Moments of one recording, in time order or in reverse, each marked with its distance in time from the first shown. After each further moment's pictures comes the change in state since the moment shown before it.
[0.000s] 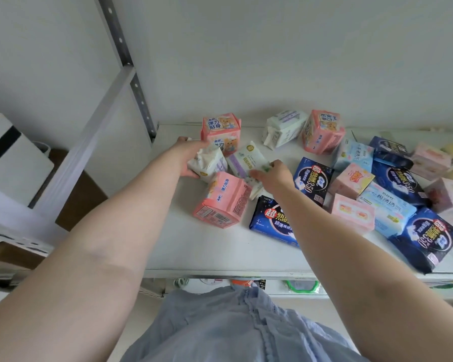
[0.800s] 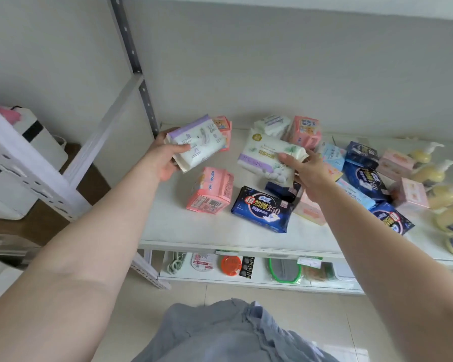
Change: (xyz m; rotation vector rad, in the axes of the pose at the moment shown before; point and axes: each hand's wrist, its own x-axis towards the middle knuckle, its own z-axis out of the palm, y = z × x) left_hand -0.111 -0.013 -0.017 -0.379 -0.076 0.260; right_hand -0.073 0.033 -0.139 0.621 -0.133 -0.126
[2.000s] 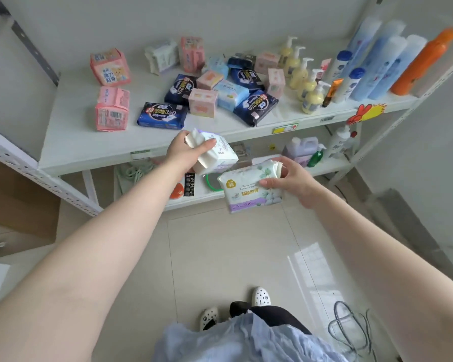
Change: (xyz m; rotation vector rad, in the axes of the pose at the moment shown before) left_hand -0.319 -0.184 0.202 0.597 -0.180 0.023; right_hand -0.352 0.151 -0.246 -0.127 -0.087 0.123
